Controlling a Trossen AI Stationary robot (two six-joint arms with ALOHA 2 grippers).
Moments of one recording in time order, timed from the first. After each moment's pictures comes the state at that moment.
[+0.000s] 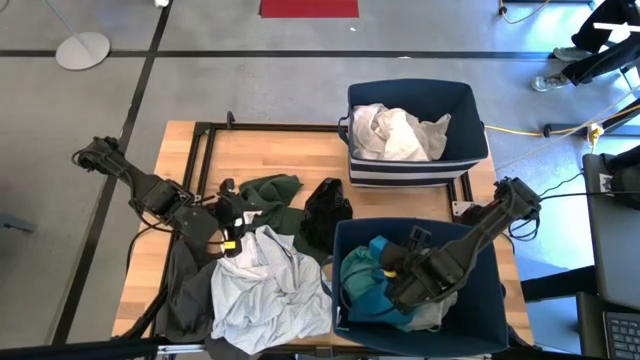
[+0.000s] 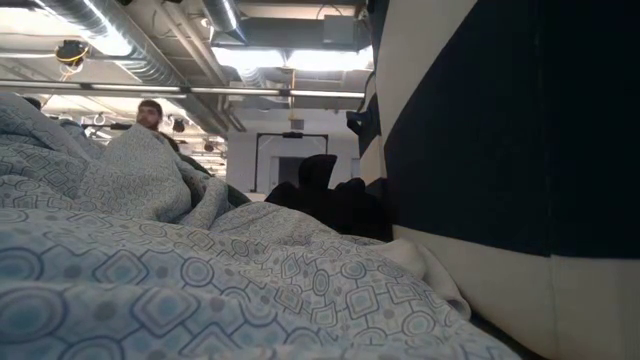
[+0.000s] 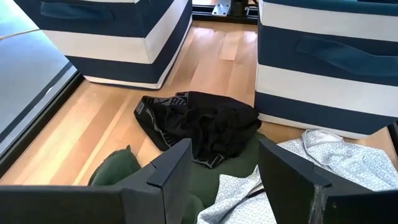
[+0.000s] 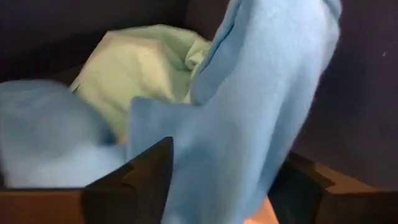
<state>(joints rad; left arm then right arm) -0.56 1.01 1.02 -0.73 -0.70 -0.47 0.69 1.72 1.66 -1.45 0.34 1.07</state>
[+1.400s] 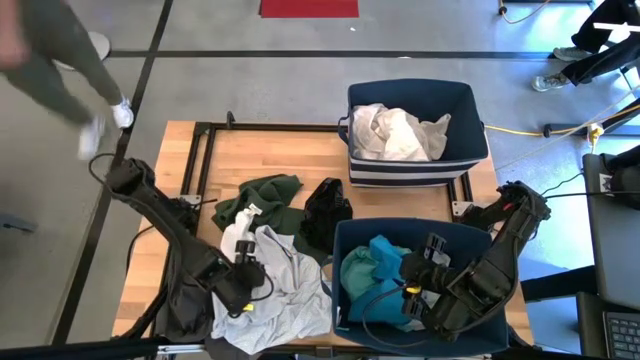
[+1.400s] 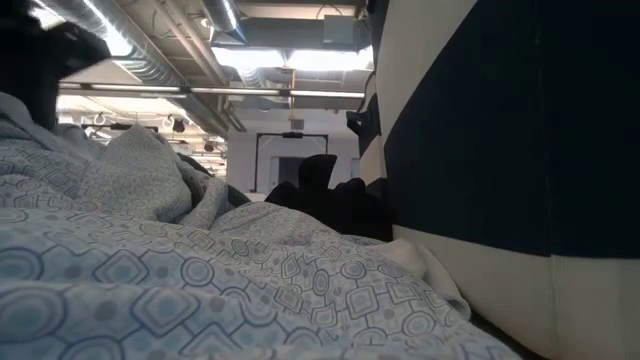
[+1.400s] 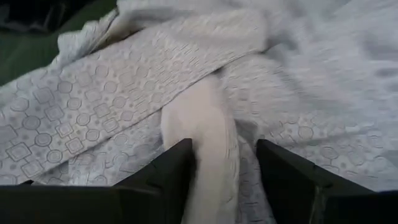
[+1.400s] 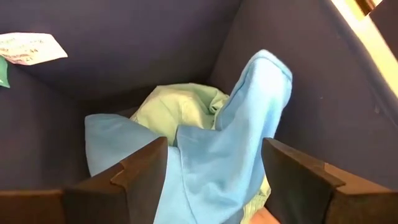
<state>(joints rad) -0.76 1.56 1.02 -0.75 -0.38 -0.64 0.86 1.72 1.86 -1.54 0.58 1.15</state>
